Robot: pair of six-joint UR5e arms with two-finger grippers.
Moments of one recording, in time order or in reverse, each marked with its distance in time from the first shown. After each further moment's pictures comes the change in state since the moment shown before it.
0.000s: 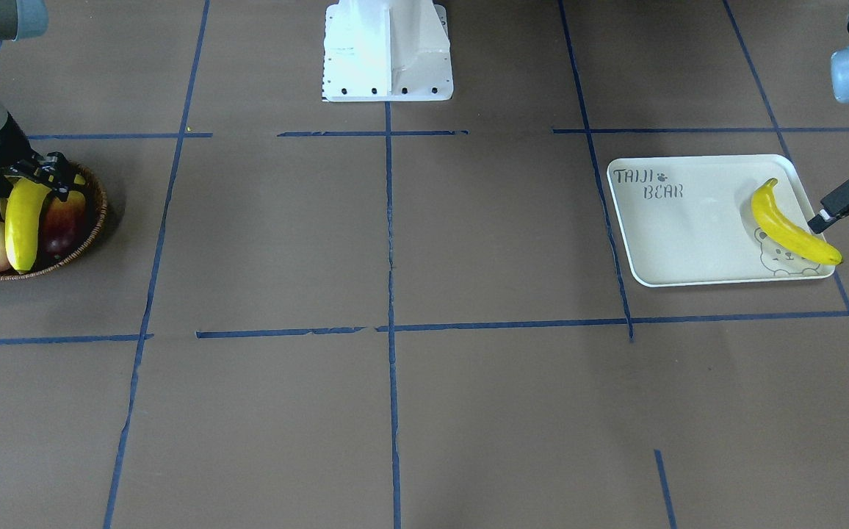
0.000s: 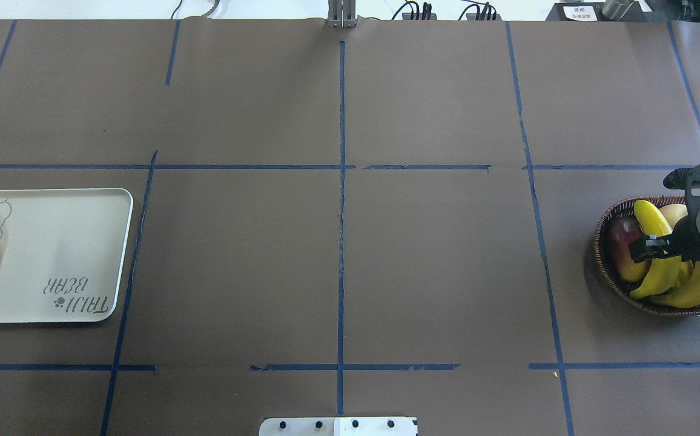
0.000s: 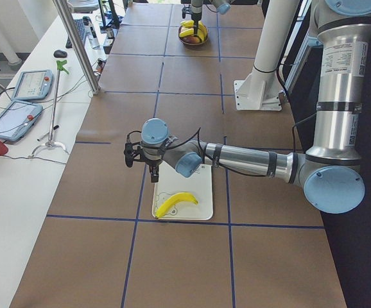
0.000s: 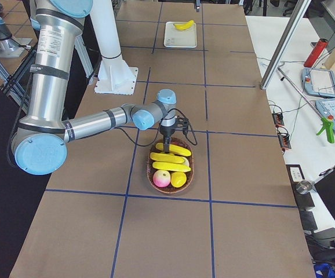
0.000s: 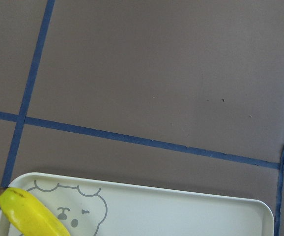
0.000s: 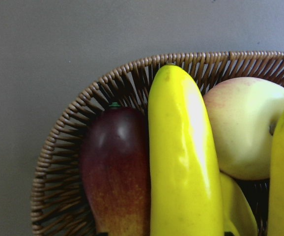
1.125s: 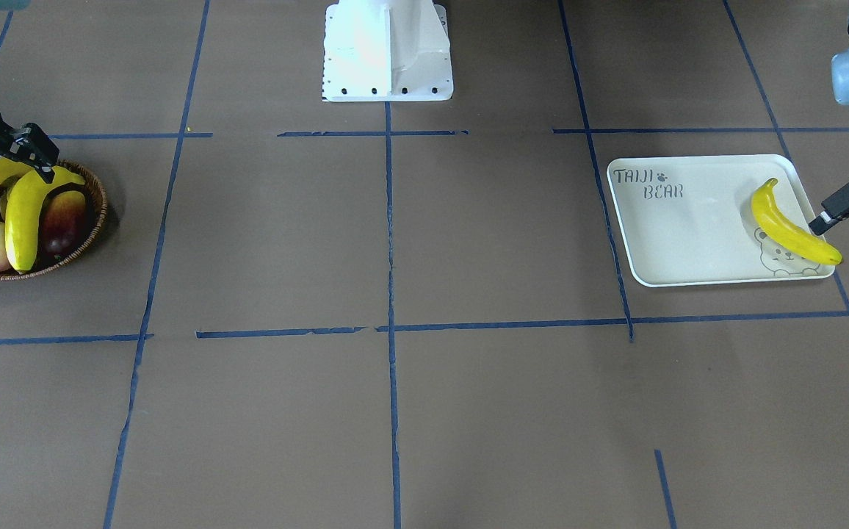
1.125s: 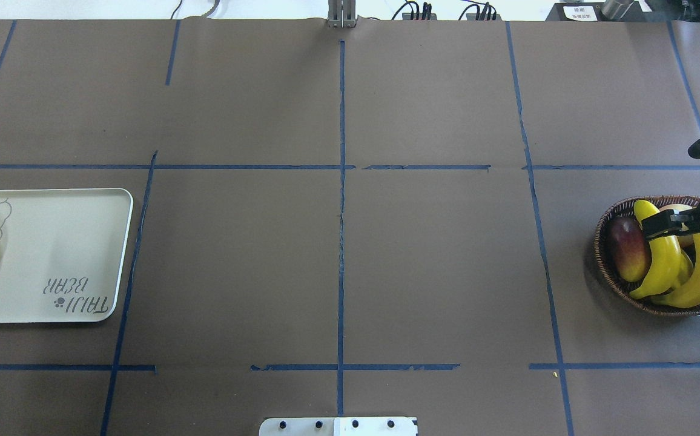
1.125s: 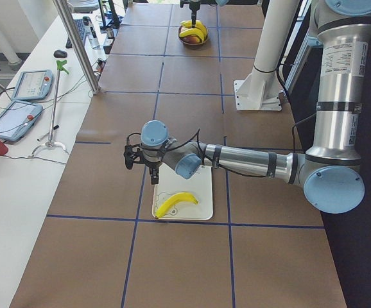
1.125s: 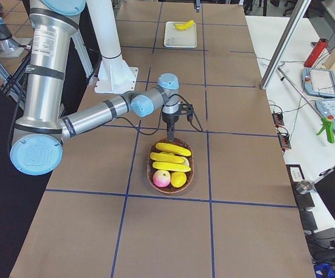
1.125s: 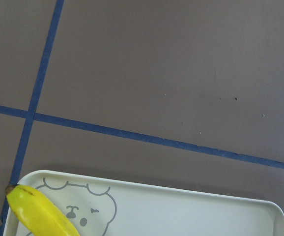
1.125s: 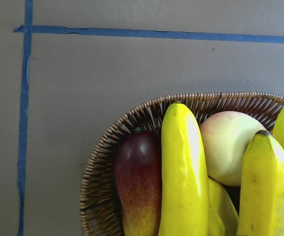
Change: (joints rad) left arm 0.000 0.000 0.009 0.000 0.001 0.001; right arm 0.104 0.008 0.104 -0.066 0.056 -0.061
